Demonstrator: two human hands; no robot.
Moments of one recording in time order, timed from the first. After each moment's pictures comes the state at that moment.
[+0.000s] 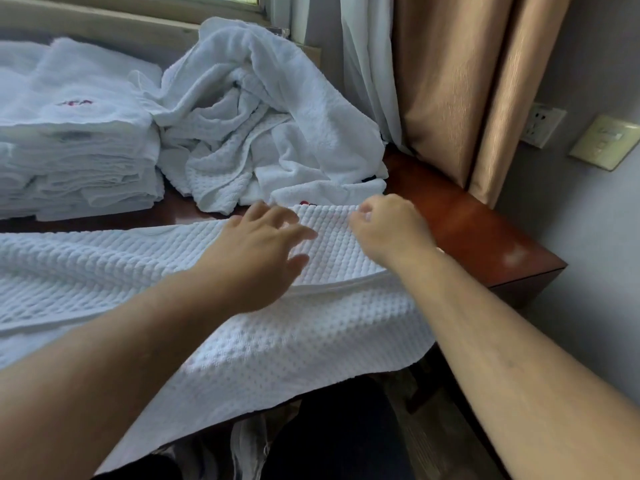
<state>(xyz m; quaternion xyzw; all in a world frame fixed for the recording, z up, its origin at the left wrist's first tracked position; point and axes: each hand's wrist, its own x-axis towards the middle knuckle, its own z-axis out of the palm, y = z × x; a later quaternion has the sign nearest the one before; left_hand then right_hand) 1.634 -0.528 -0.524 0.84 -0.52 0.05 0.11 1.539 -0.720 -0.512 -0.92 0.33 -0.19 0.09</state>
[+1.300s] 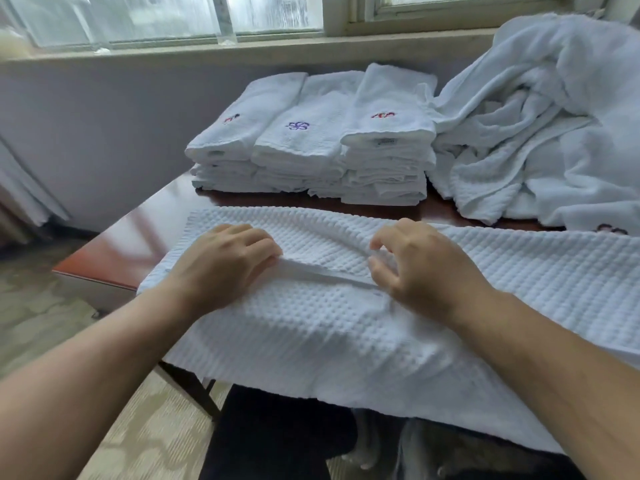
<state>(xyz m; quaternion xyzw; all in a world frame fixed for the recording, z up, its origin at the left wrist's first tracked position) 1.705 -0.204 -0.541 0.89 -0.40 0.23 0.03 1.645 -0.494 -0.537 -0.98 -0.11 -0.13 0.14</state>
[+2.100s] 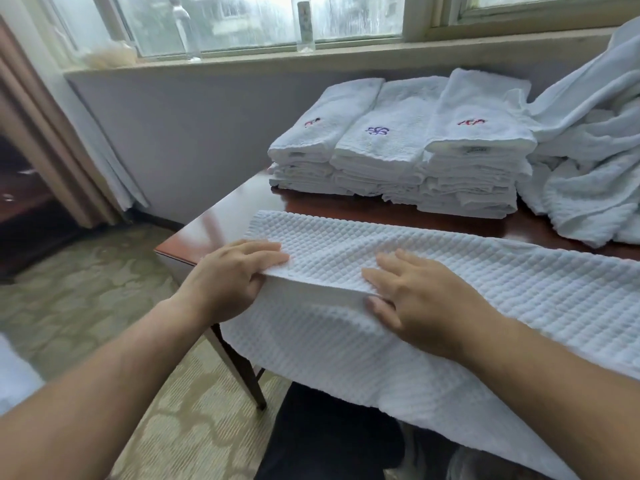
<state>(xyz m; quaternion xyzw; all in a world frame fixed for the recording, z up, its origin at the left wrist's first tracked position) 1.687 -0.105 -0.558 0.95 -0.25 0.18 0.09 1.654 -0.411 -0.549 -0.97 -0.26 -0.02 -0.02</state>
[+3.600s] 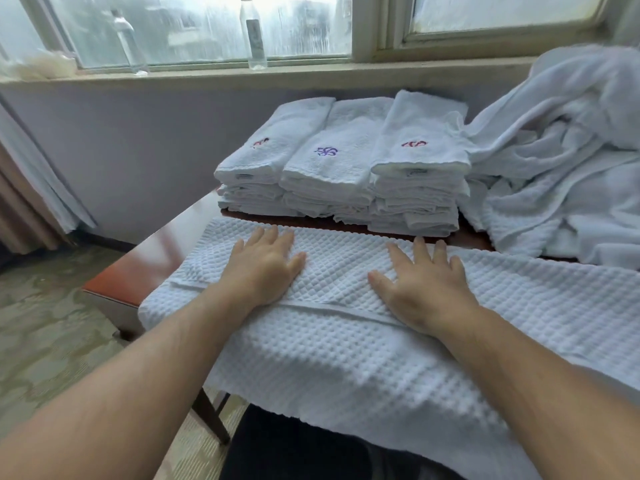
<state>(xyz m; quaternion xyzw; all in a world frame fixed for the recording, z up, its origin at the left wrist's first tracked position) 1.770 -0.219 -0.554 0.99 -0.09 0.01 0.08 1.711 -0.472 -0.562 -0.99 0.04 0.04 0.09</state>
